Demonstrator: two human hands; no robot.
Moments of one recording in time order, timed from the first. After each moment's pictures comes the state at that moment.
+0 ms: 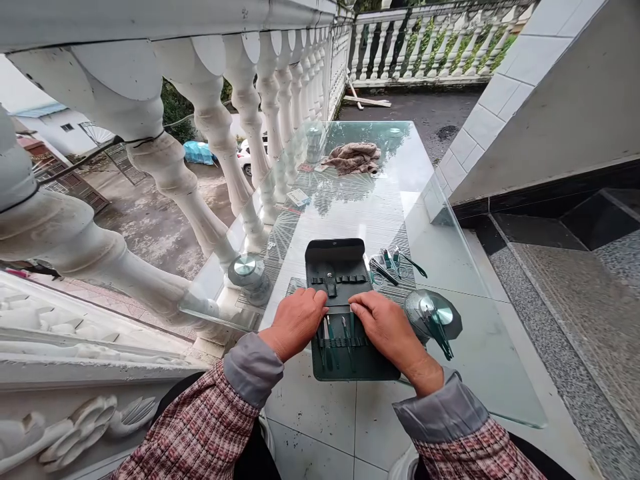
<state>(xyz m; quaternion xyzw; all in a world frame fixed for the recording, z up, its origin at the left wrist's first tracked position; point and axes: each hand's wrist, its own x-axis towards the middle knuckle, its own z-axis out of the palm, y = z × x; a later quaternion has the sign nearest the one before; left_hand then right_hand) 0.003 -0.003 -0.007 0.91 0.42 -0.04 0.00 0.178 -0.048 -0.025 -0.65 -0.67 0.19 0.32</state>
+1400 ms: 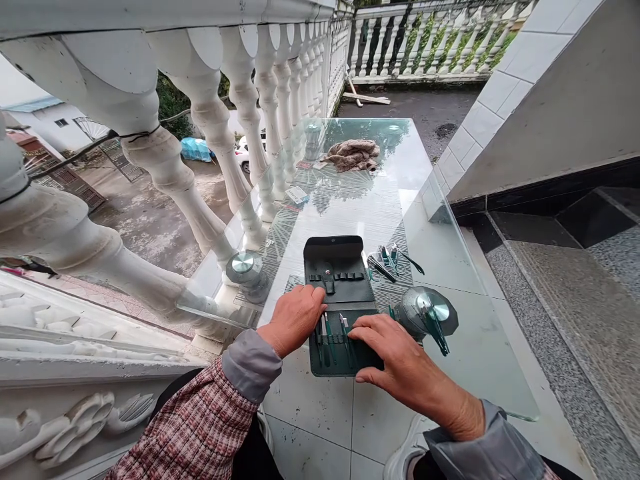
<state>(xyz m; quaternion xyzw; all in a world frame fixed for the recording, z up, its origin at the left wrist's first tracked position) 0.004 -0.003 -0.007 0.91 0.42 -0.03 -0.01 0.193 -0.102 -0.012 -0.53 -0.81 0.18 0.20</state>
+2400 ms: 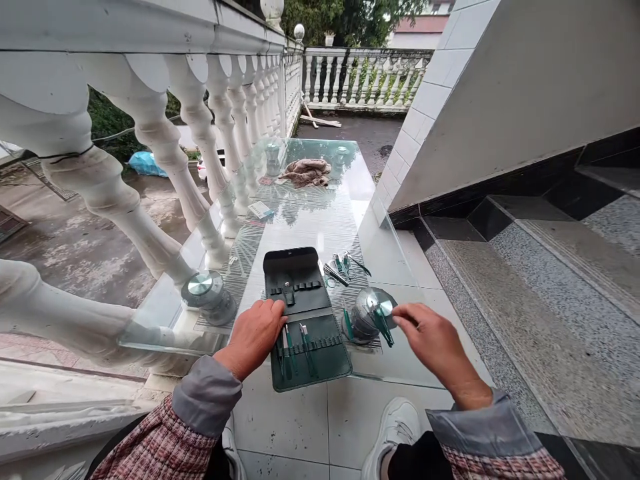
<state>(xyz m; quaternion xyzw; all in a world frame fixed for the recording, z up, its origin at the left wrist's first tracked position) 0.006 0.001 -0.010 0.91 0.42 -0.04 -0.03 0.295 -0.116 -0.019 -0.78 -0.56 0.06 0.27</state>
